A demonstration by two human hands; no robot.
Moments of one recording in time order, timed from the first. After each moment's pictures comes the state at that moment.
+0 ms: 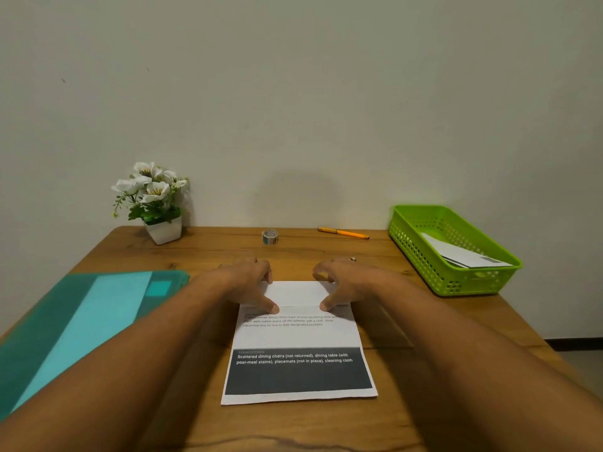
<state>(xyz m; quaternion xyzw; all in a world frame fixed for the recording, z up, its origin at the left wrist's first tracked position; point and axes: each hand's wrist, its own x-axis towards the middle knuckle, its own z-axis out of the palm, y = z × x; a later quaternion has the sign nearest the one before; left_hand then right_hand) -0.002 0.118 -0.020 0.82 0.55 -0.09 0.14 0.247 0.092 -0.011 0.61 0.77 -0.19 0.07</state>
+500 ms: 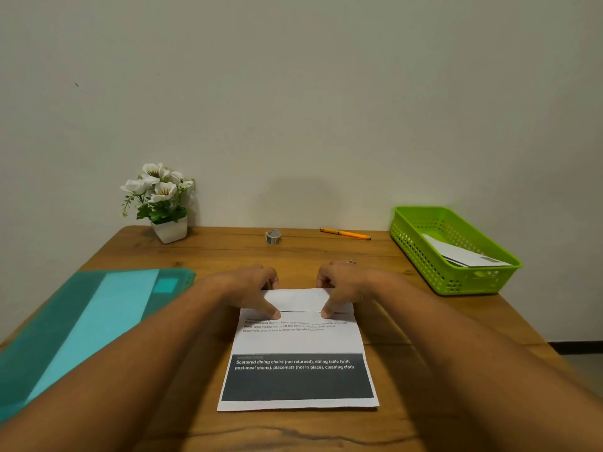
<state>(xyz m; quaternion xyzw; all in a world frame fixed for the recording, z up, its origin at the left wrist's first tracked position) -0.009 0.111 -0.027 0.83 0.50 -0.07 0.23 0.239 0.091 -0.014 0.60 0.77 -0.22 0.07</state>
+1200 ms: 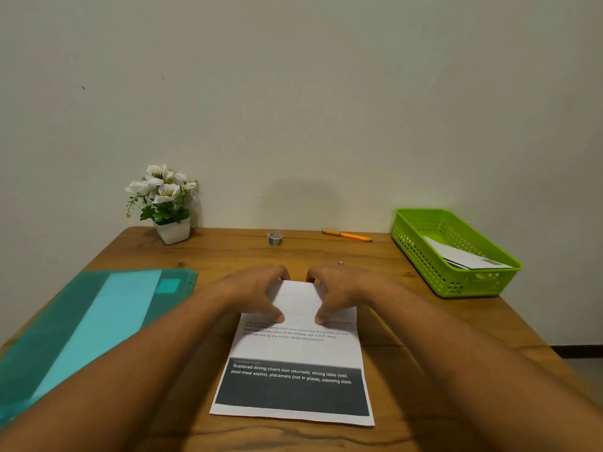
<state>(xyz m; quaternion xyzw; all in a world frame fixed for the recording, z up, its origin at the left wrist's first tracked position) 0.002 0.088 -0.018 0.85 0.49 -0.01 0.17 0.217 0.077 -0.004 0.58 0.79 -0.16 0.09</state>
